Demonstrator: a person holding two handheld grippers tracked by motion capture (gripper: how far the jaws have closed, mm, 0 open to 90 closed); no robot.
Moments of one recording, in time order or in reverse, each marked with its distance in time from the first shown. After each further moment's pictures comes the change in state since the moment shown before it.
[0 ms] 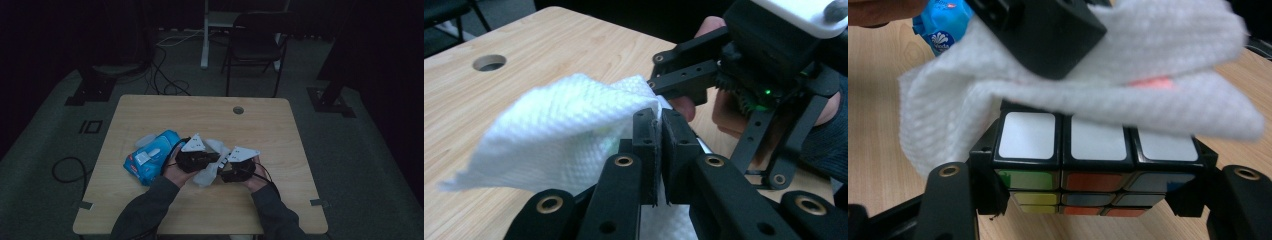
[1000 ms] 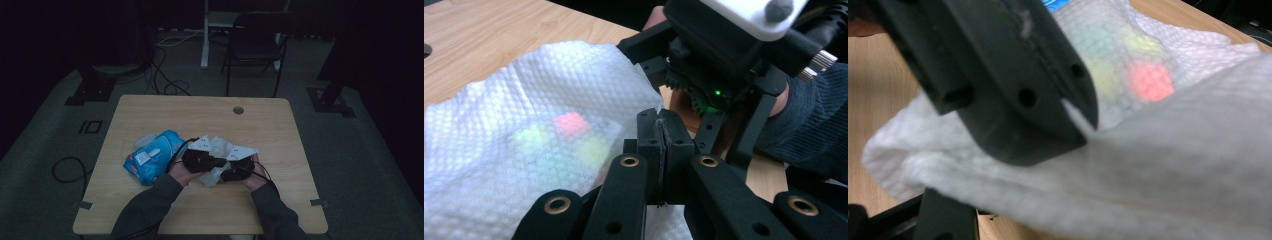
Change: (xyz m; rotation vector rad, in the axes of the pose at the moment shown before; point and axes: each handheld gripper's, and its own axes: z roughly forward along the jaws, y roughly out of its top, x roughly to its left) left arm 0.000 0.005 0.016 0.058 -0.159 0.013; right arm -0.004 -0.001 0.006 0.027 0.010 0.016
